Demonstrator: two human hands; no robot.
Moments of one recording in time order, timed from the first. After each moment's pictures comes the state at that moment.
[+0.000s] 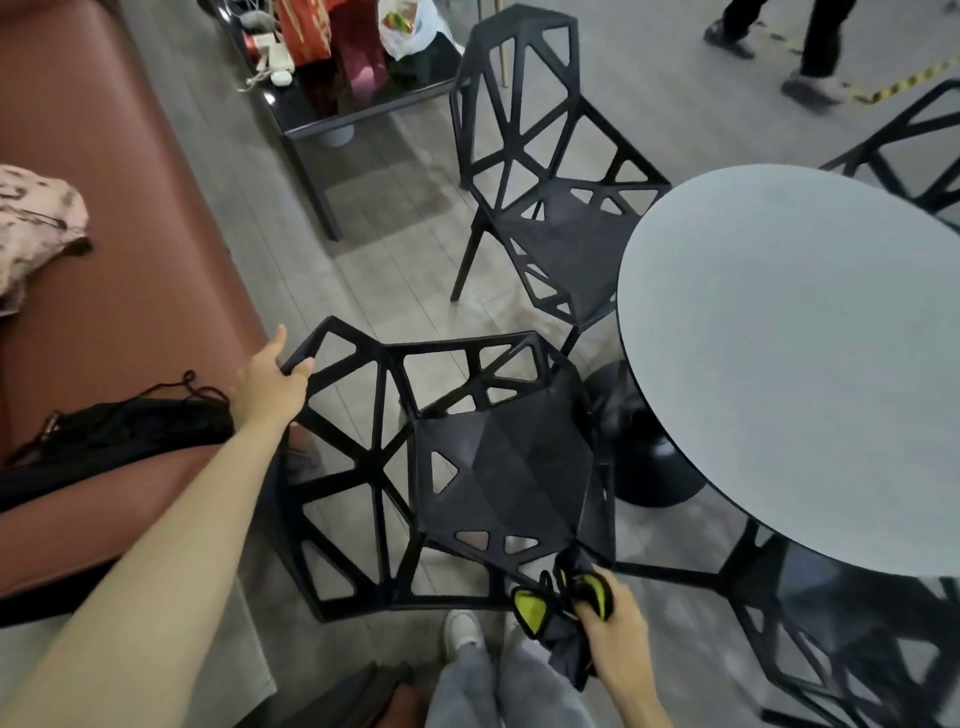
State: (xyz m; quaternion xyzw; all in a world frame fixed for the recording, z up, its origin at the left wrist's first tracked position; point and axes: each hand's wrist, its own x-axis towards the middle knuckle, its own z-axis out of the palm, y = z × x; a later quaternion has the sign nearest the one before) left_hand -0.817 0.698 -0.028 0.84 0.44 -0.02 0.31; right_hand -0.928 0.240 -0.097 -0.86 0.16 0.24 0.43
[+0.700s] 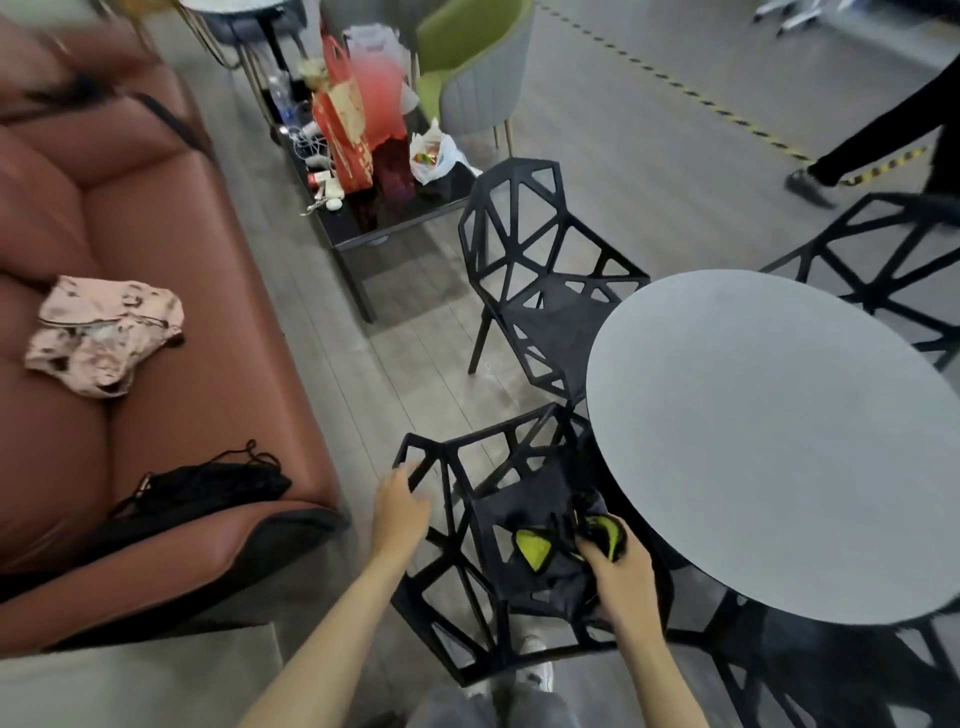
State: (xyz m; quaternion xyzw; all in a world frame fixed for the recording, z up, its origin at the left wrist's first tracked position) left_hand -0.855 0.517 0.072 0.81 0.40 -0.07 0.41; right_hand -0.833 0.244 0.076 -0.80 0.11 0.16 0.57
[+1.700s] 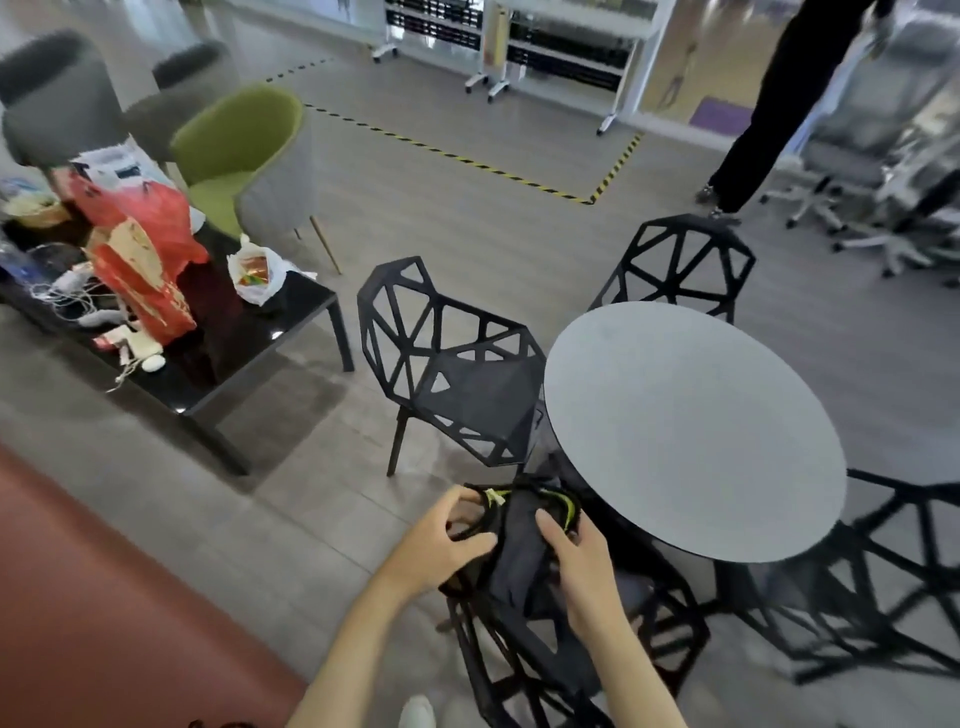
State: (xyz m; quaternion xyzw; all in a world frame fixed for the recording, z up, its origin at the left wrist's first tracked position) left_hand -0.681 0.691 0.166 0.77 -0.06 -0.29 0.56; right_hand -0.746 0.503 0.174 -0.63 0.28 -0.01 0.72
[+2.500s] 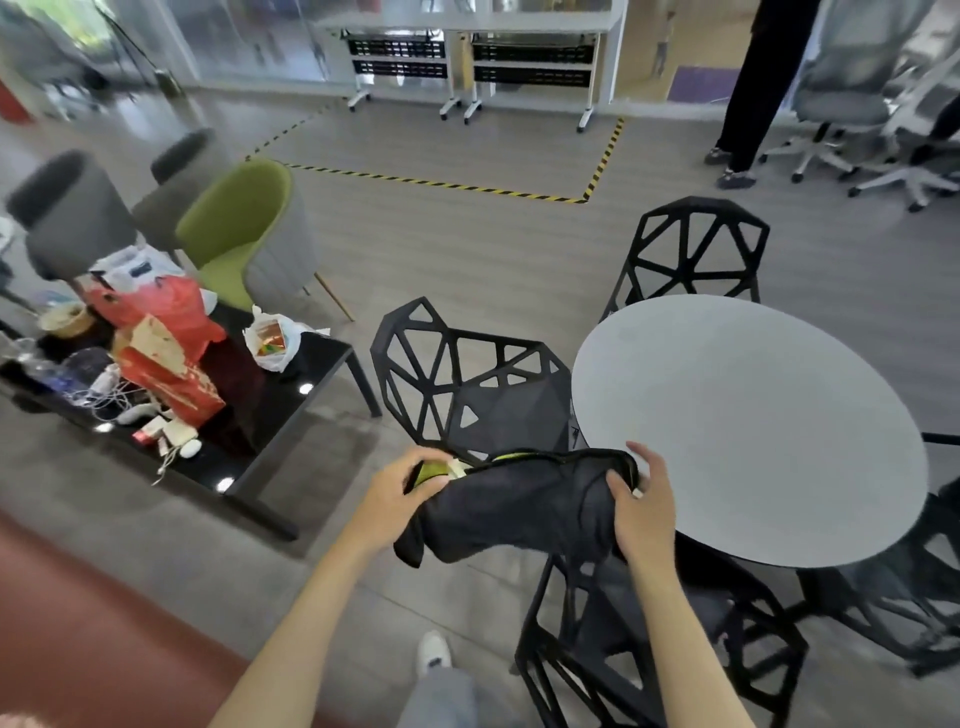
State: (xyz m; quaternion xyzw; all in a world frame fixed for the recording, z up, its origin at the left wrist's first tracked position) left_hand -0.540 0.761 0.202 0.84 -0.18 -0.16 0.48; right_hand -0.651 0.474 0.173 -0.72 0.33 -0.17 0.59
